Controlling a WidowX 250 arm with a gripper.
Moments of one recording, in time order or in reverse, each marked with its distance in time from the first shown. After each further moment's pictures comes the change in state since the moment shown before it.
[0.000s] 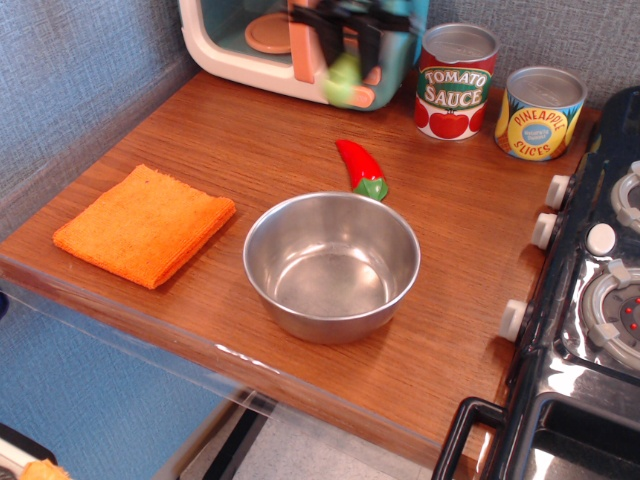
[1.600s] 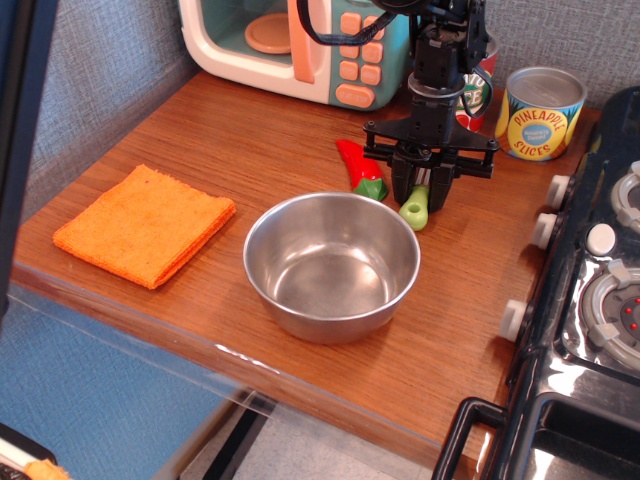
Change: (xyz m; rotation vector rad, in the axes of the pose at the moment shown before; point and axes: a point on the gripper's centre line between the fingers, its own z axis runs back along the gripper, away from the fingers) arm -0.001 -0.026 -0.100 0.087 0.018 0.216
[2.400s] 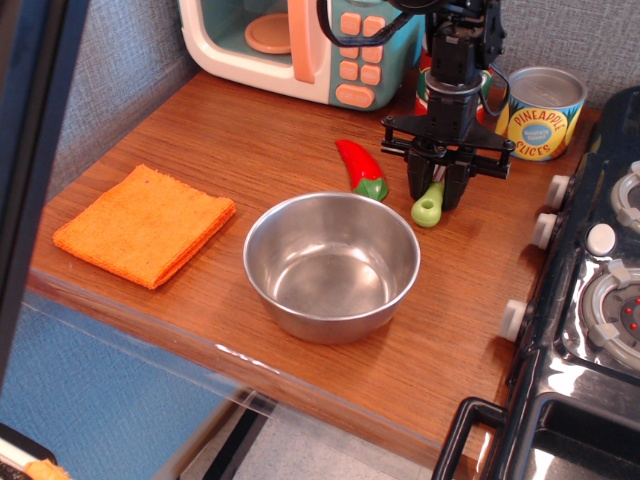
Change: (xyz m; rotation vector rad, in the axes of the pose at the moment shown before) arm 0.004 -0.014 0.000 -0.017 0.015 -0.124
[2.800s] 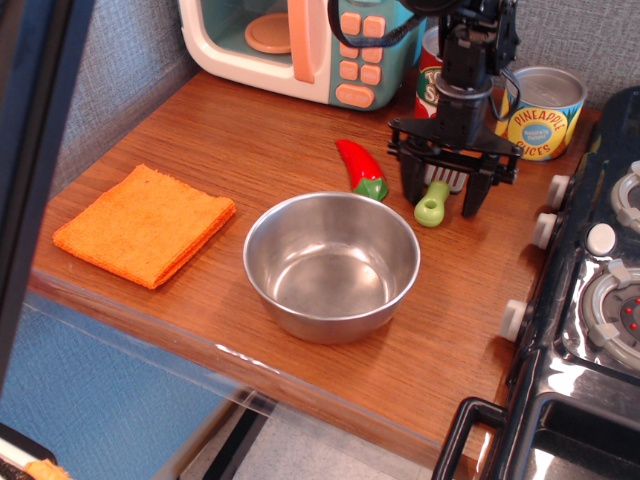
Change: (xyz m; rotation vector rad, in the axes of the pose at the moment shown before) arm 0.000 0.001 0.009 0.032 -0.014 0.023
